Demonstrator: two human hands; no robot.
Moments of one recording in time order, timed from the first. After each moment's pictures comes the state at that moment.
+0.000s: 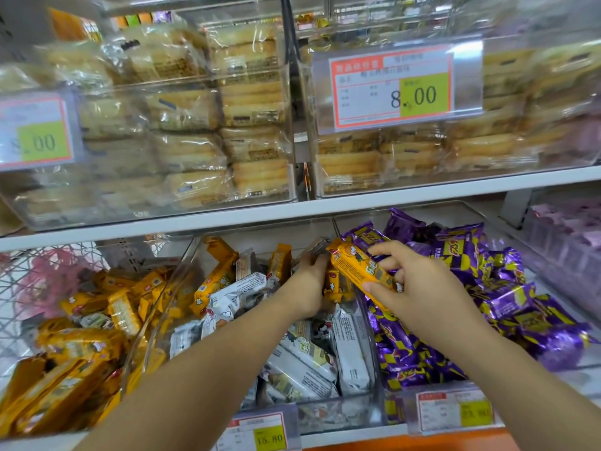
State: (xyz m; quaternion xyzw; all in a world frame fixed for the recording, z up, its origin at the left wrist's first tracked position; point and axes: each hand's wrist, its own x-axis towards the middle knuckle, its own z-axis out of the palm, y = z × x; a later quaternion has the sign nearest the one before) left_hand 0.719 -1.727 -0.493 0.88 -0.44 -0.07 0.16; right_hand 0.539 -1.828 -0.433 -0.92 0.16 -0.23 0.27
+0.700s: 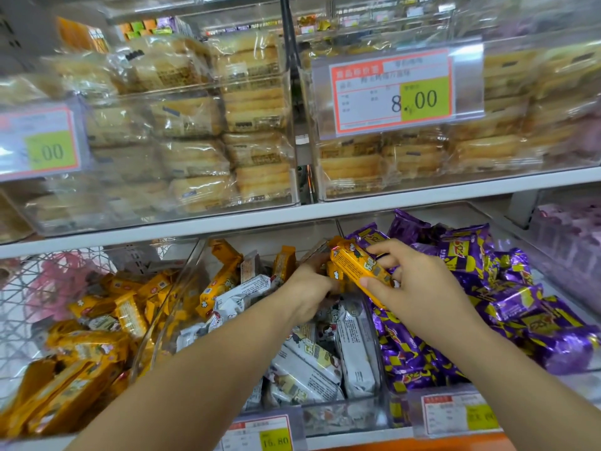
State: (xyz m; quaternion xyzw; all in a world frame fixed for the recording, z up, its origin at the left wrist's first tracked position) left_hand 0.701 -1.733 -0.476 0.73 -0.20 -0.31 0.58; right_hand 0.550 -1.825 -0.433 -0.90 0.15 -0.26 0.30
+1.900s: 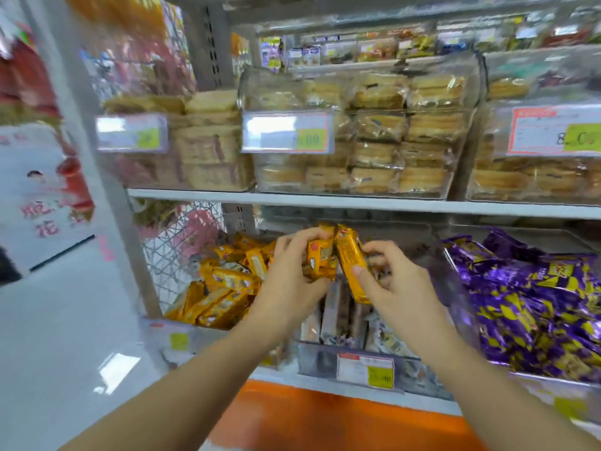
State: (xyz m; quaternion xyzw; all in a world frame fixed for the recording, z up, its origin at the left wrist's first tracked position) left_hand 0.627 -1.516 -0.408 0.79 -0.32 0.08 0.52; right_hand 0.569 -1.672 -0.417 -0.87 0.02 -0.29 0.41
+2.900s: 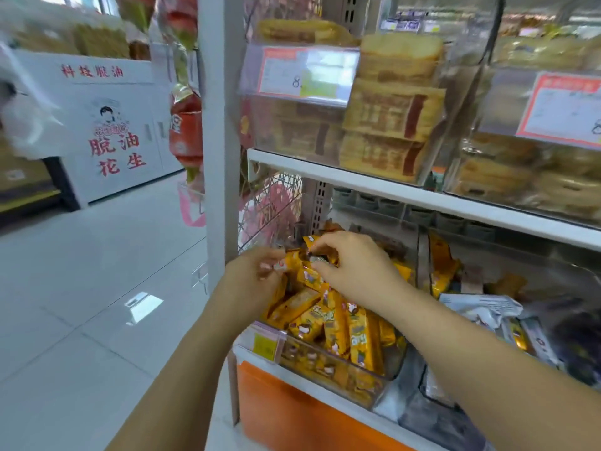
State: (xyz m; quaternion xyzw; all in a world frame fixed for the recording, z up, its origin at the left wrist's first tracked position) left_hand 0.730 -1.335 -0.458 0.88 -0.06 0.09 0.47; right_hand 0.729 -1.507 -0.413 -0.96 -0.15 -0.11 0.19
